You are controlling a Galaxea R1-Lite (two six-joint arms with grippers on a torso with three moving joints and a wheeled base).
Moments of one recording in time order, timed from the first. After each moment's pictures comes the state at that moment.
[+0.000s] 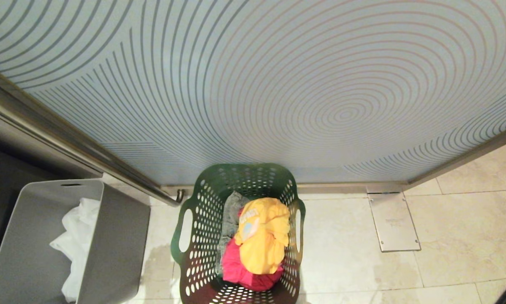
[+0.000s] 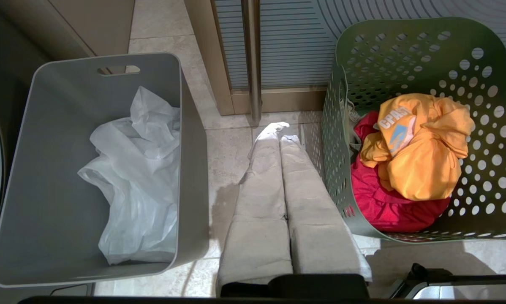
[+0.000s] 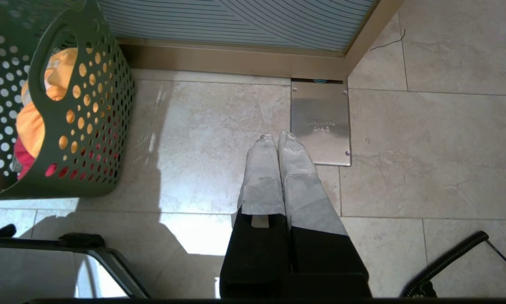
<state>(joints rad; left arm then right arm) 0.00 0.00 0.00 -0.10 0.00 0.06 0.00 0.00 0.00 0.00 0.00 -0.06</state>
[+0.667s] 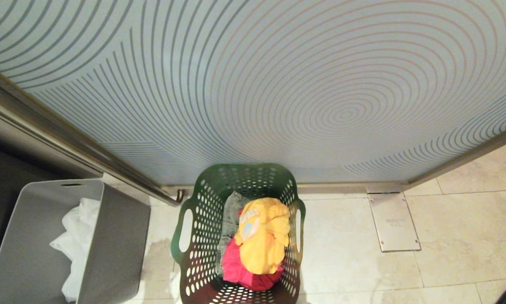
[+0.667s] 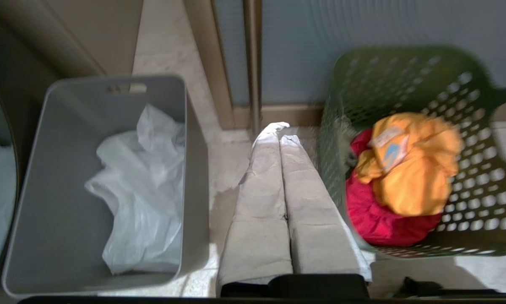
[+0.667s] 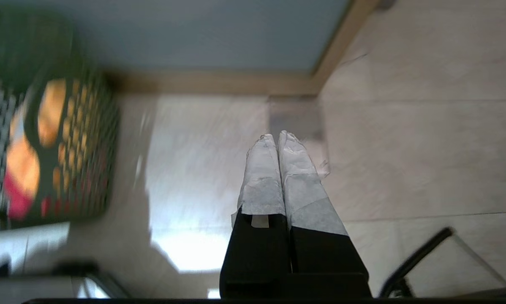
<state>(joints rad) 0.00 0.04 -0.17 -0.01 0.00 0.05 0.00 0.05 -0.26 0.16 -0.09 -0.04</state>
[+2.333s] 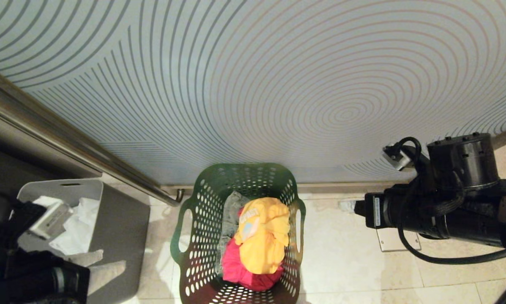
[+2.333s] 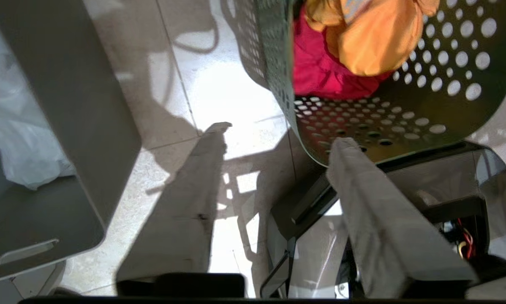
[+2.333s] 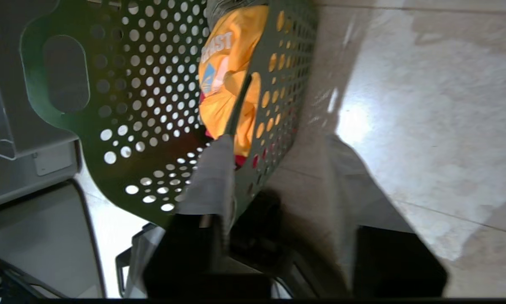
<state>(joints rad) -0.26 1.11 -0.47 -0.02 -0.03 0.02 0.45 1.55 -0.81 -0.25 0.09 0.31</state>
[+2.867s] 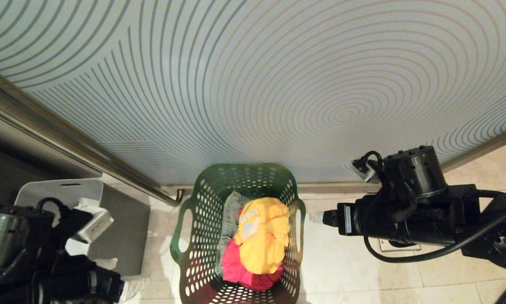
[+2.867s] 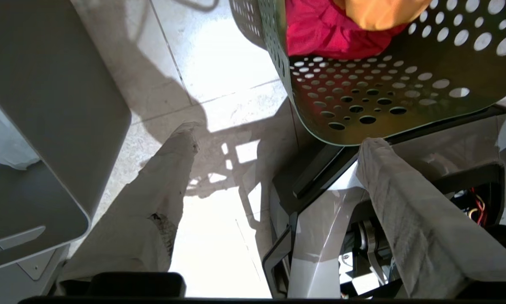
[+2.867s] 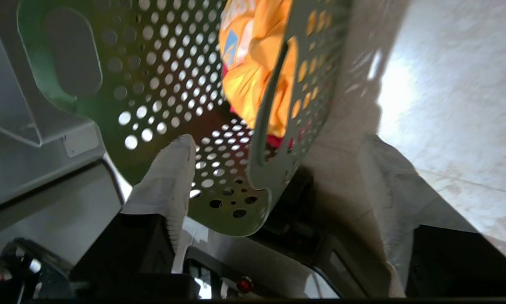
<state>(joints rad) -0.35 1.26 -0.47 -0.03 0.02 0.00 0.52 1.69 -0.85 -0.26 0.12 0.42</state>
